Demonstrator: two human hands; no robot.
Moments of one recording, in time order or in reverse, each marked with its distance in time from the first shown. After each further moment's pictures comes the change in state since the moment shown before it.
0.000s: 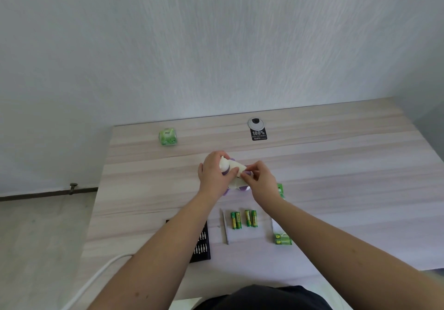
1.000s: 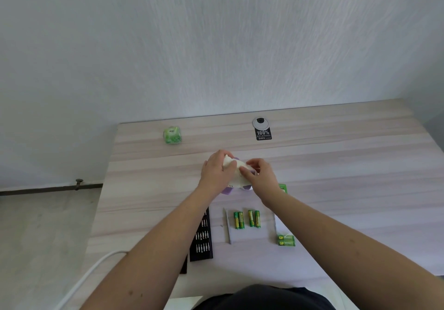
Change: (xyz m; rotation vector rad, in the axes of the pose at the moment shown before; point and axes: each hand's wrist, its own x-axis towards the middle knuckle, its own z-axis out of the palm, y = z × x) left_hand 0.008 0.010 -0.015 -0.020 -0.160 -0.063; right_hand 0.019 -0.001 0.008 0.105 -0.074 0.045
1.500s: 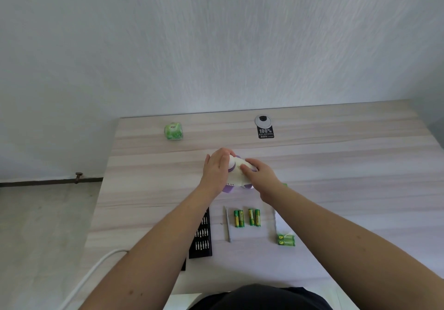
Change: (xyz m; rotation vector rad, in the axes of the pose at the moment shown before) left_hand 0.000 -0.006 0.002 -0.126 -0.002 0.029; right_hand 0.009 -0.001 0.004 0.060 -0.124 0.123
